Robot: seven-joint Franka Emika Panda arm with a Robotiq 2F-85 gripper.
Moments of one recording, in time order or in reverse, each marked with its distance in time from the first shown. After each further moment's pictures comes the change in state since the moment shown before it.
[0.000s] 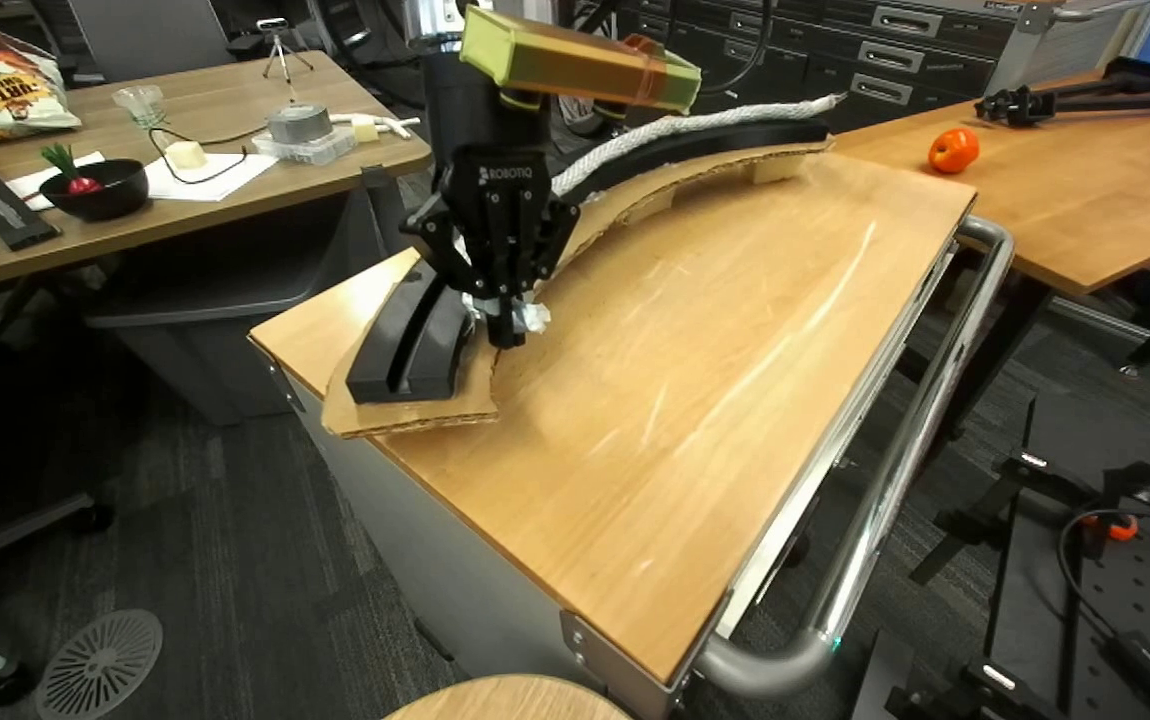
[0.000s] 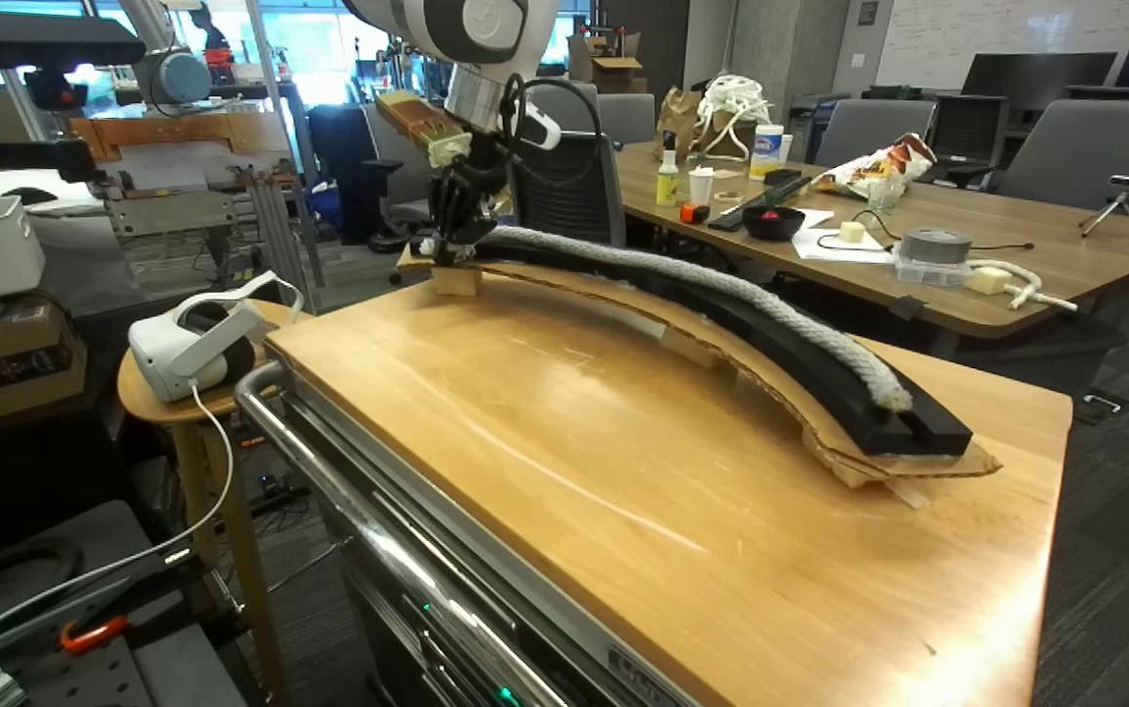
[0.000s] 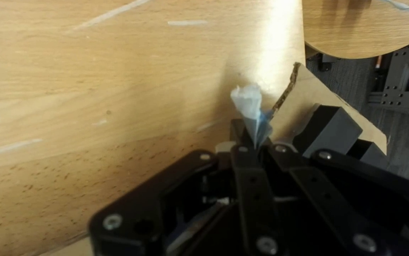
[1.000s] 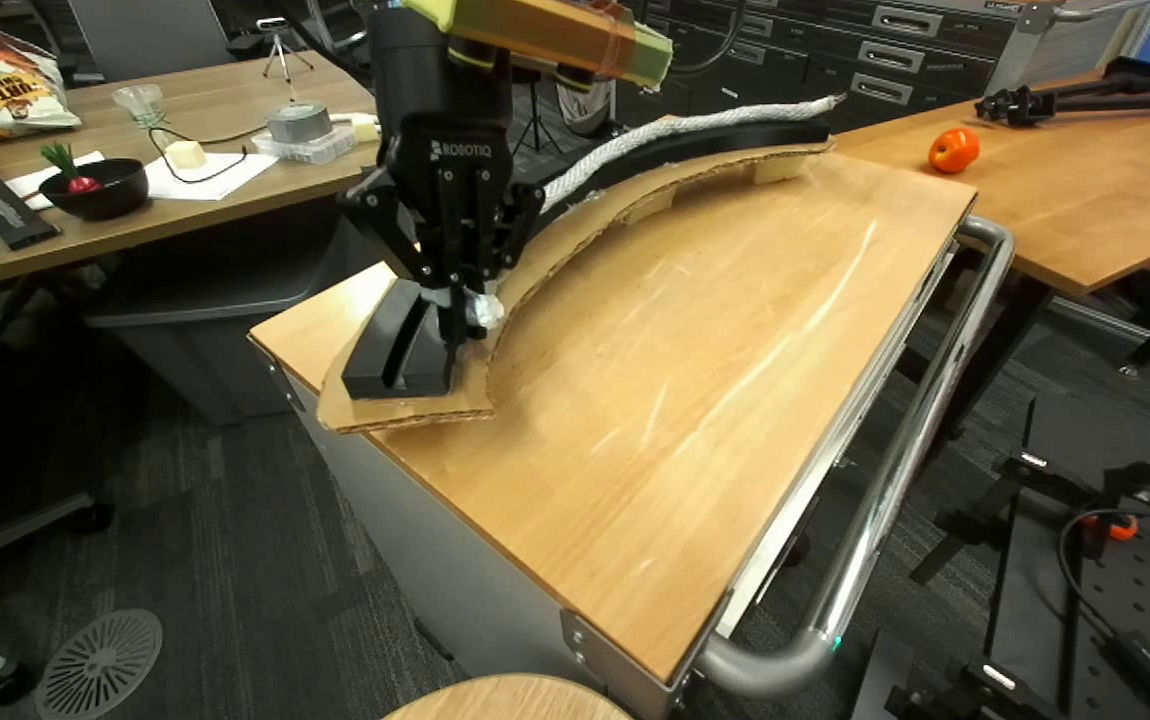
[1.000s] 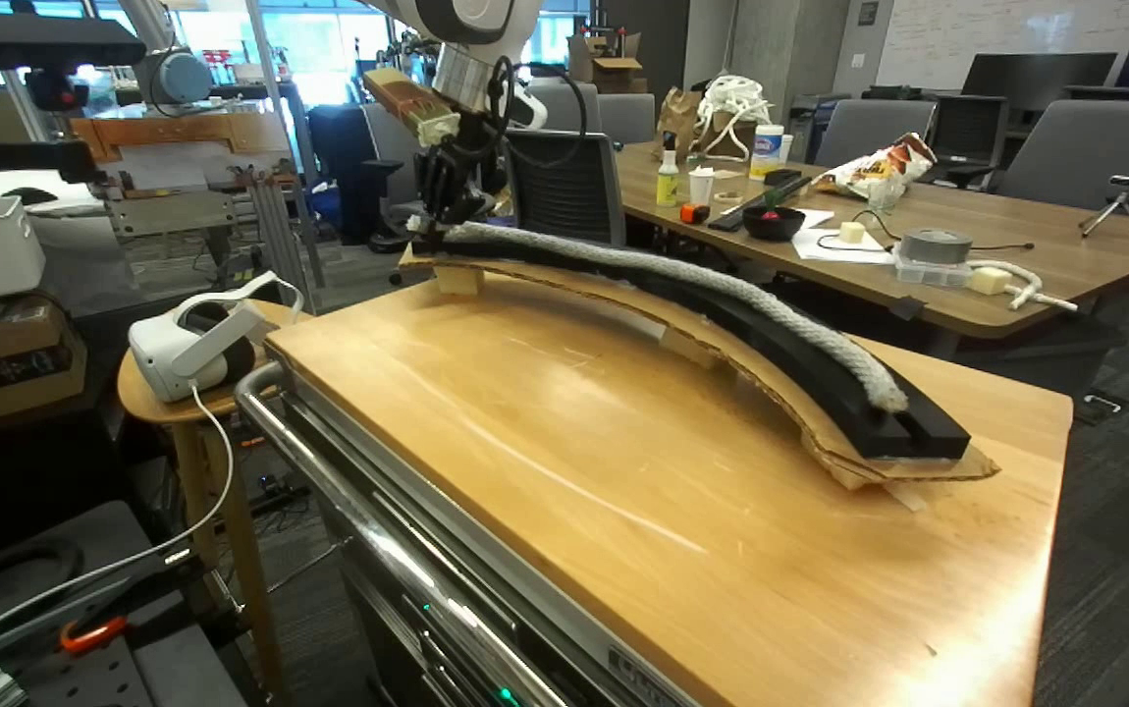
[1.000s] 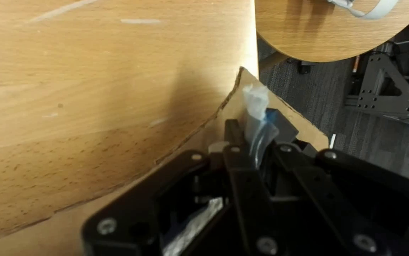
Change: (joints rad) arm 0.005 0.006 0.031 0.056 0.027 -0.028 0.002
